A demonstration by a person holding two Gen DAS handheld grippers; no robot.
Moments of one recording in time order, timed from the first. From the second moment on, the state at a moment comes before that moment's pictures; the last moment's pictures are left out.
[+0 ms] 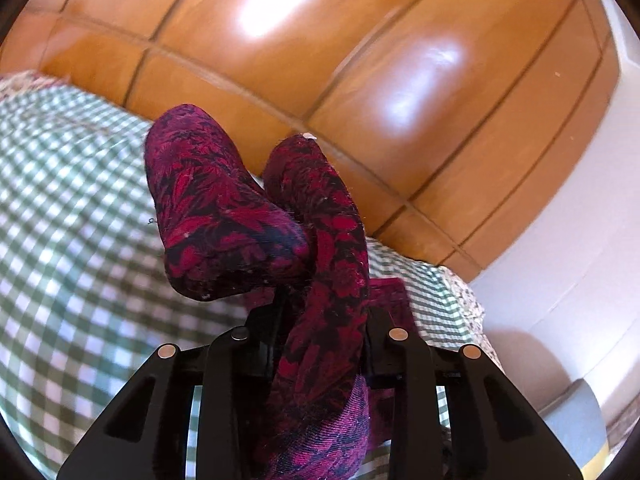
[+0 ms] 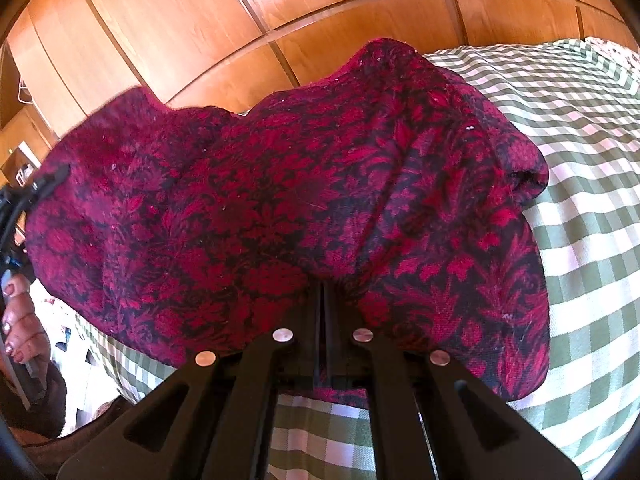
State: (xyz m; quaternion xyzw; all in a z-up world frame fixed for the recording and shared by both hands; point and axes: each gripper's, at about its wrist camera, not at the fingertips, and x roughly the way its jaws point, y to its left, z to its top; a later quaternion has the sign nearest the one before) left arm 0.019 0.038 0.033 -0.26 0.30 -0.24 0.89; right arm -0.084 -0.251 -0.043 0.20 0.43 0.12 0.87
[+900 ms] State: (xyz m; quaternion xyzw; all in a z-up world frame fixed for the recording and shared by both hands) left arm 0.031 -0.088 0.056 -0.14 0.29 -0.32 0.89; right arm -0.098 -0.296 -0.018 0.24 0.40 0.06 0.88
